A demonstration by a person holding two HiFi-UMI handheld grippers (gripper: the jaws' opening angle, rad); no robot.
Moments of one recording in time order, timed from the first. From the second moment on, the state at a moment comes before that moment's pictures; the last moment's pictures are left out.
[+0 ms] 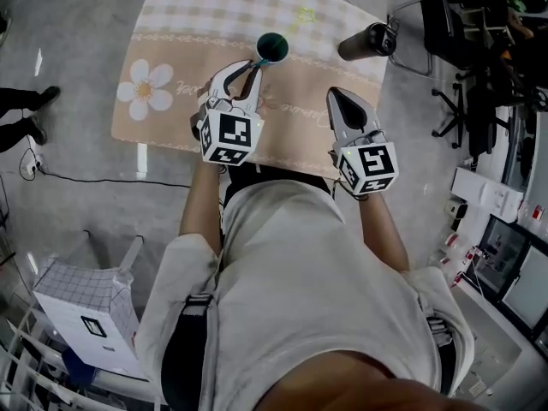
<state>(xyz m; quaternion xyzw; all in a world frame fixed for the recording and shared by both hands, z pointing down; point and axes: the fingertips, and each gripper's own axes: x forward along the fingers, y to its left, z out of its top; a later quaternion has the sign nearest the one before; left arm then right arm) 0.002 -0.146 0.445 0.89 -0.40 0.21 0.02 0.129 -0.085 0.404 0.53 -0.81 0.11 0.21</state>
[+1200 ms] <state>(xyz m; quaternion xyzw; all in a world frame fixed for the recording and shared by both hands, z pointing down) -0.087 -0.122 0.305 0.88 -0.47 -0.05 0.08 0.066 -0.102 0.398 0.46 -0.86 0.09 0.20</state>
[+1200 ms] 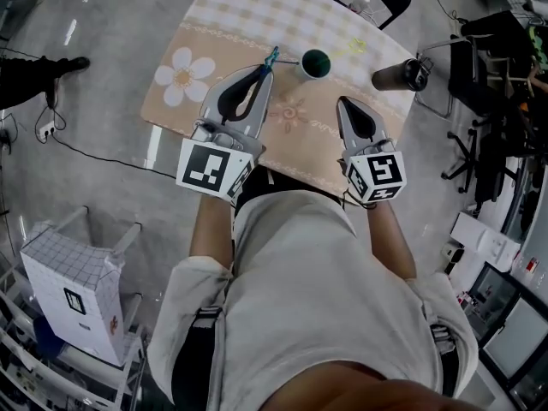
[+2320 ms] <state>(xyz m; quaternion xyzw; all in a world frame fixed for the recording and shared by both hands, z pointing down) -0.142 -0.173 0.488 0.84 -0.51 0.07 0.19 0.050 -0.111 0.463 0.47 -0.84 0.15 0.25</state>
